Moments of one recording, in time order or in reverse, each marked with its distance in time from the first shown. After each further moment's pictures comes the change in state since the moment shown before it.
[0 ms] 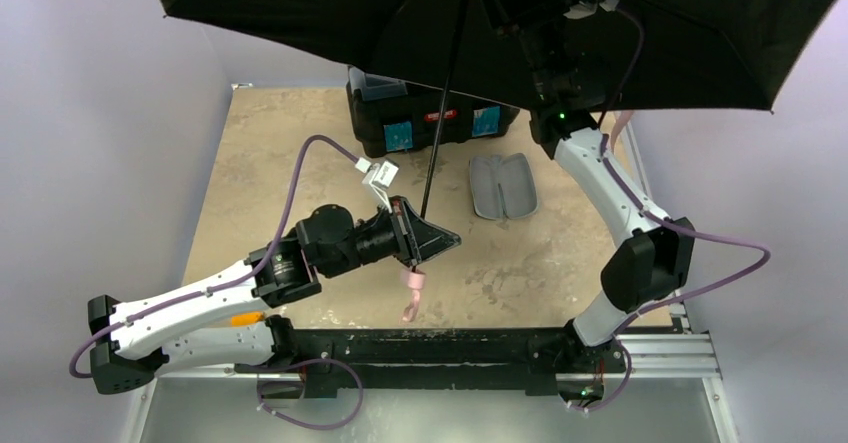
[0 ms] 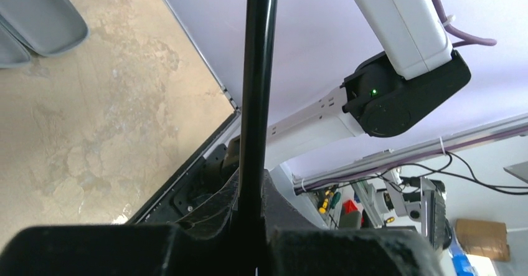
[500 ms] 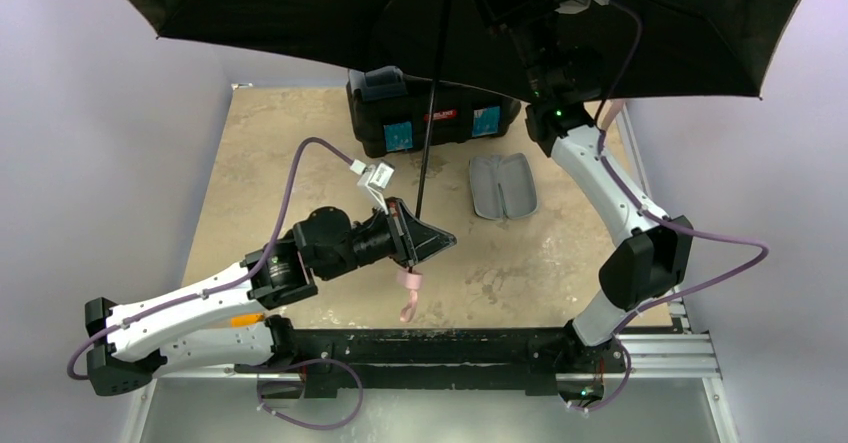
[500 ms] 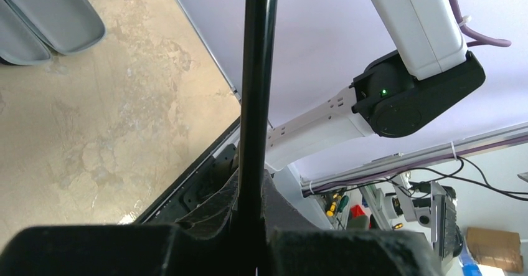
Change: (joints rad) left arm -0.001 -0.019 -0.007 -0.024 -0.044 0.008; right arm 0.041 0.024 0.074 -0.109 -0.014 -0.151
